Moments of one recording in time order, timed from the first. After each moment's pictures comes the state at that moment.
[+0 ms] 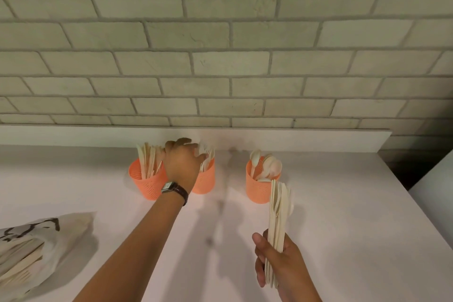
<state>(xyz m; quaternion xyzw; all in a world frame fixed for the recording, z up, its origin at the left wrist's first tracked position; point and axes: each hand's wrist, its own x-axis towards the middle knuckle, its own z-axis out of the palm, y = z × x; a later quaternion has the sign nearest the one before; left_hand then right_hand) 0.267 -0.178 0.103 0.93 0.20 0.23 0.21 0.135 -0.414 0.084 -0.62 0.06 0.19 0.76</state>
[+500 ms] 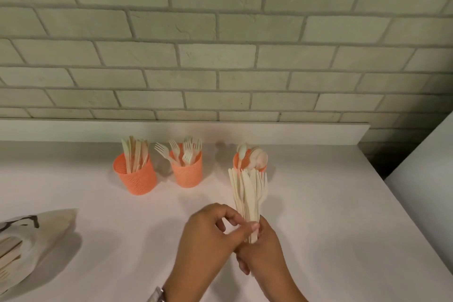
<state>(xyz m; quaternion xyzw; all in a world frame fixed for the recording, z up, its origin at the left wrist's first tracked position) 0.107 -0.287 0.130 0.85 0.10 0.09 0.52 0.123 -0.400 0.105 -0.72 0.05 0.18 0.67</state>
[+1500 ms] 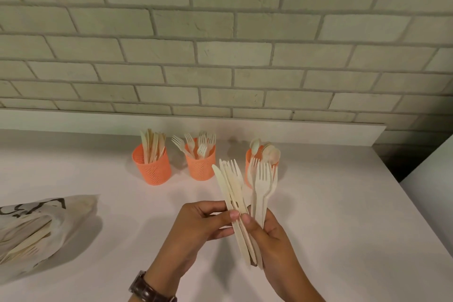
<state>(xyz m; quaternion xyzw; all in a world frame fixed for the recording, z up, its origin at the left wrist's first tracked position) 0.090 -0.254 0.152 0.62 0.14 -0.07 0.77 0.107 -0.398 0.116 -0.63 -0.04 0.20 0.75</state>
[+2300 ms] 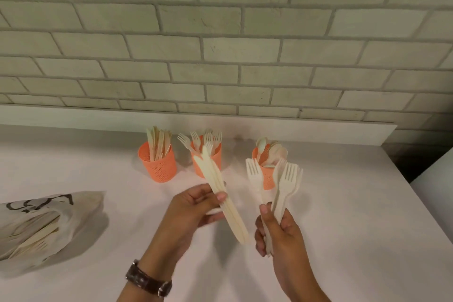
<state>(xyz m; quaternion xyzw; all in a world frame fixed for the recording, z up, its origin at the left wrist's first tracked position) 0.100 -0.230 0.150 0.59 0.17 -0.01 0.79 0.115 -0.398 0.106 -0.63 0.04 0.12 0.77</state>
